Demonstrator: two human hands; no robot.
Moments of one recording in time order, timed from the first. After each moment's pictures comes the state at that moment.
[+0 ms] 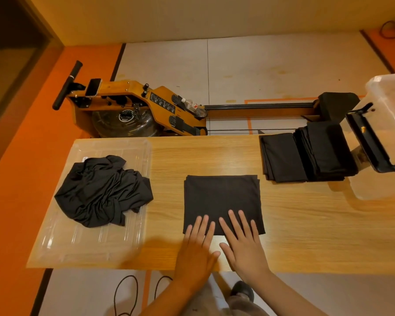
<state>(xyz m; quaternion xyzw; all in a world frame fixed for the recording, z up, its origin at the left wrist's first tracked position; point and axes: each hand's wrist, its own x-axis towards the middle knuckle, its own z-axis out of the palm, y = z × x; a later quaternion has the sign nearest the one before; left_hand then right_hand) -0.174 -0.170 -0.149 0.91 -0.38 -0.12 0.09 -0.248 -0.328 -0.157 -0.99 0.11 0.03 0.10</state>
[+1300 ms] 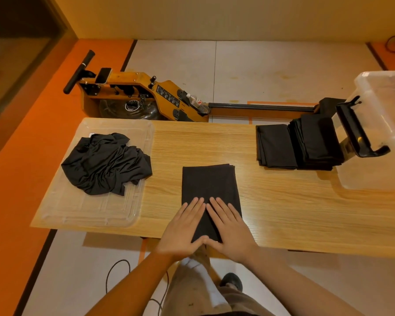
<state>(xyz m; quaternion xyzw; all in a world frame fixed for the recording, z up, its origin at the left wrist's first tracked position) -0.177 -0.152 -0.133 0.88 -0.46 -0.11 0.08 -0.261 -0.329 -0.136 -0.99 -0.04 0.04 0.14</state>
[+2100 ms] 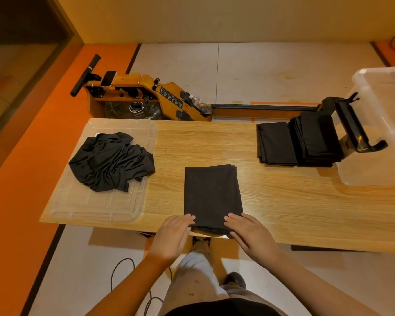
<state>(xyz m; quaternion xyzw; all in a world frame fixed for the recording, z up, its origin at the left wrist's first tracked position) -0.197 -0.118 -0.122 0.90 -0.39 -0.07 0.20 -0.301 -0.363 -0.128 -0.98 -0.06 0.00 0.18</state>
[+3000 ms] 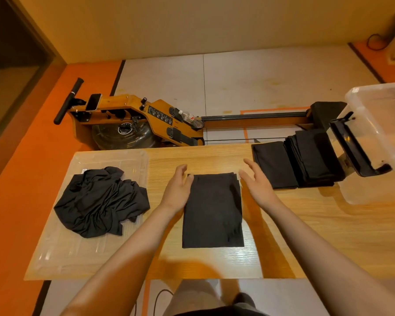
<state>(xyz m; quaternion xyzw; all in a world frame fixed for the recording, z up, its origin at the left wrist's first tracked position) -0.025 -0.233 -0.052 0.85 -0.13 -0.26 0.44 -0.135 -0.434 -0.054 -0.77 0.28 -0.04 0.57</state>
